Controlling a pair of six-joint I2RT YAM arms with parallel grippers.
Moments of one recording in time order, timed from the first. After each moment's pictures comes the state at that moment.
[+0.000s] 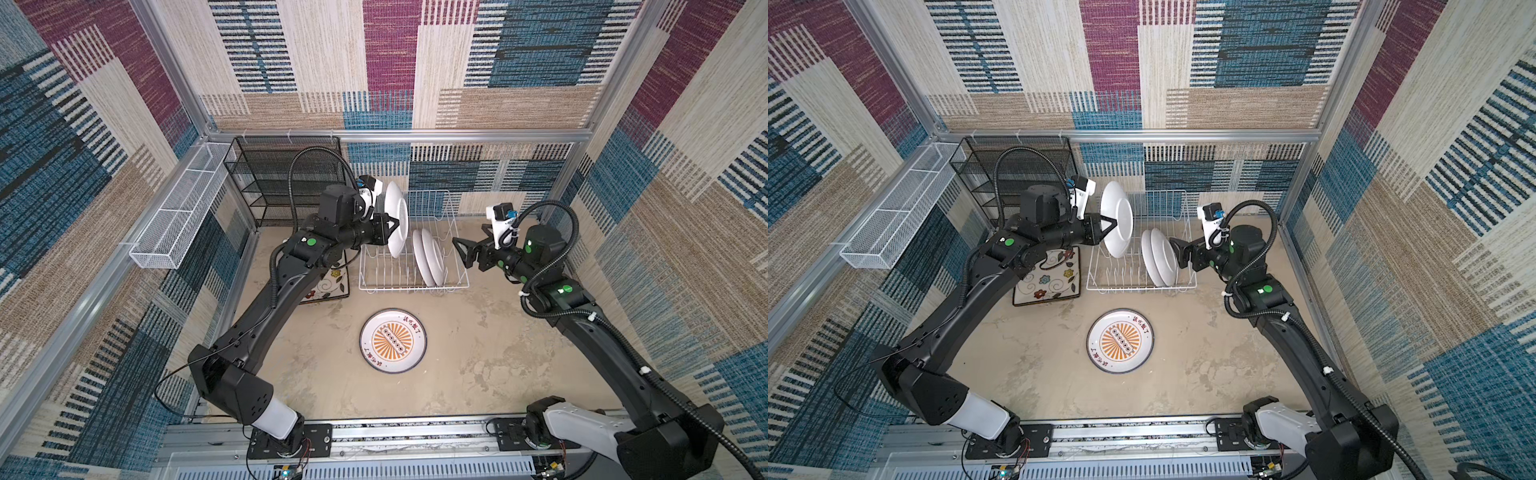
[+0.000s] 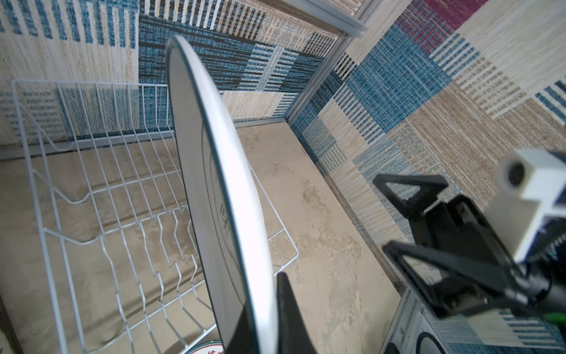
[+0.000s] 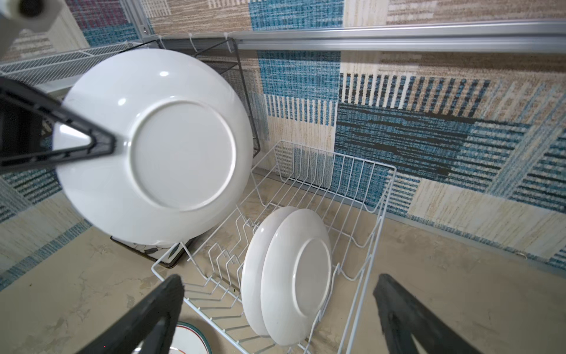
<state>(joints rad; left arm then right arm) -0.49 1.54 1.68 -0.53 0.35 -0.33 0.27 1.18 1.14 -0.17 -0.30 0.09</state>
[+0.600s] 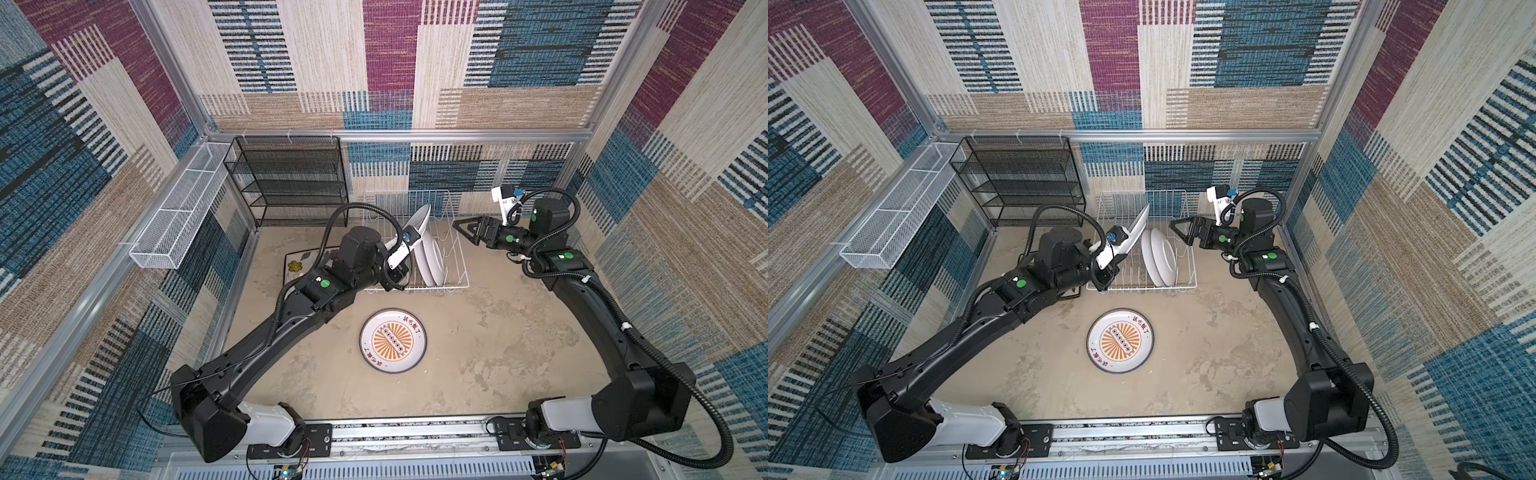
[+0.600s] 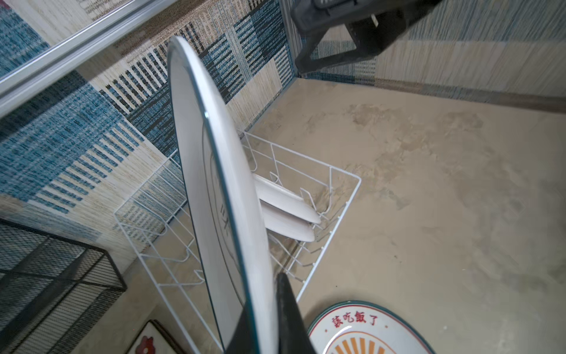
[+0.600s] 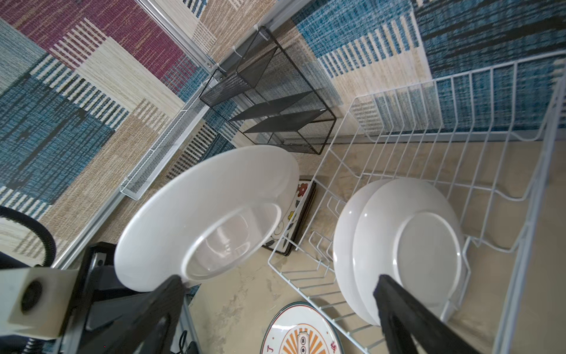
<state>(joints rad) -0.74 1.36 1.34 -0.39 -0.02 0.44 0.13 1.38 1.30 -0.22 -0.81 0.52</state>
